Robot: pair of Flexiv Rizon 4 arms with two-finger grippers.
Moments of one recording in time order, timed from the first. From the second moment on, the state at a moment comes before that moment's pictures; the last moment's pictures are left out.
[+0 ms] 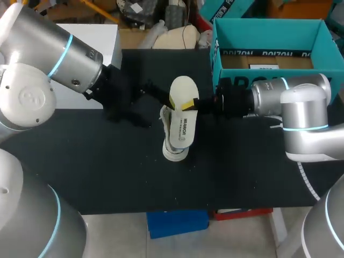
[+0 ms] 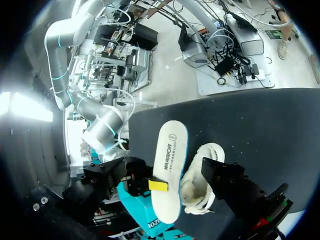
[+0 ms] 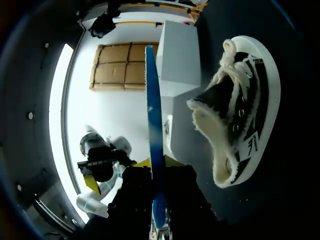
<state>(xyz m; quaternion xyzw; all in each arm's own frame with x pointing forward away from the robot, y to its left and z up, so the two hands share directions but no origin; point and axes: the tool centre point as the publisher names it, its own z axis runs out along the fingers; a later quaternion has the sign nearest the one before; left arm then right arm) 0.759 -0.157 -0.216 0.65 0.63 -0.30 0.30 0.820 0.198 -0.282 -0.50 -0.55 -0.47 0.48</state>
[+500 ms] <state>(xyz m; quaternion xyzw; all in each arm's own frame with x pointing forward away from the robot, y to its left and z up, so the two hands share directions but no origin) 0.763 -0.153 -0.234 0.61 0.57 -0.35 0.43 0.820 0.198 -0.282 -0.50 -0.55 -0.47 0.48</state>
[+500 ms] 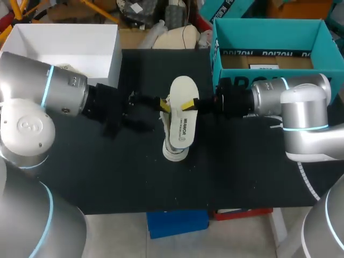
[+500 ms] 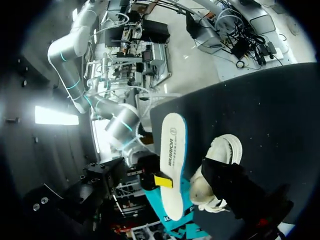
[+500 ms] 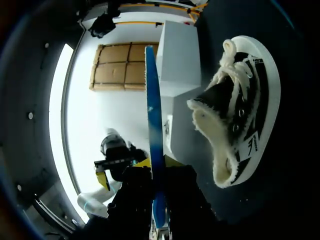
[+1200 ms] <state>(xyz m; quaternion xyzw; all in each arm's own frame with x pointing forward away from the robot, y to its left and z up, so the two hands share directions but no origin) 0.767 -0.144 -0.255 0.53 0.49 -0.43 0.55 0.820 0.198 -0.282 -0.50 -0.55 -0.47 0.48</state>
